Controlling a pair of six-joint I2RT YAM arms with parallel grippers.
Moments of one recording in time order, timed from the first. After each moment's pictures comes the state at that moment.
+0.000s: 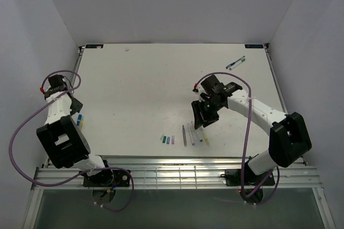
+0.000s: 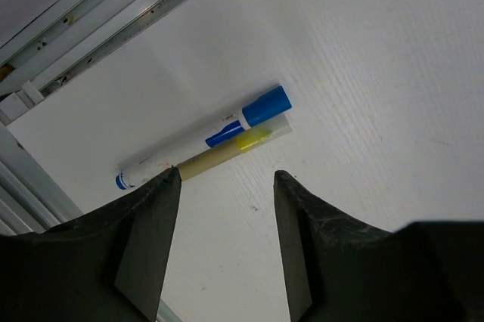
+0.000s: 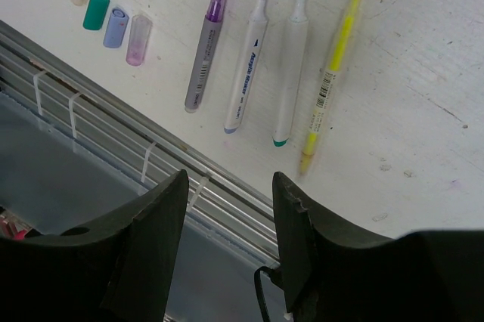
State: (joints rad) left arm 0.48 1.50 1.07 -0.72 -0.30 -0.46; right arm 0.60 1.49 1.10 -0.88 -0.36 0.22
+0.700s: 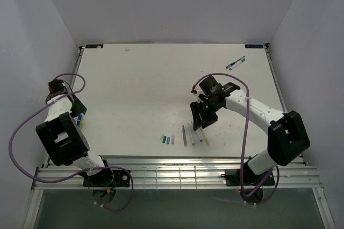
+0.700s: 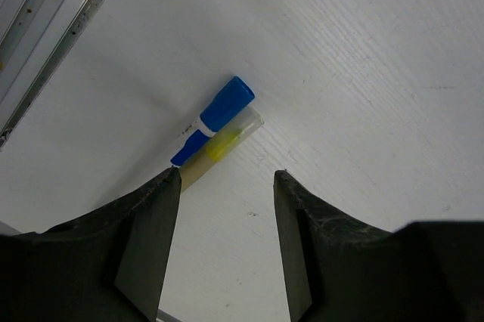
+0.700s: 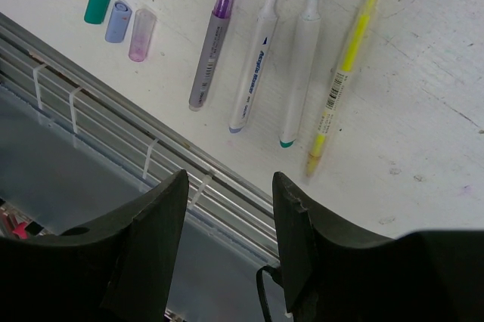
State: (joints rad) left arm 0.51 1.53 1.00 -0.59 -0.10 -0.21; right arm 0.62 1.51 1.10 -0.88 -0.38 0.22
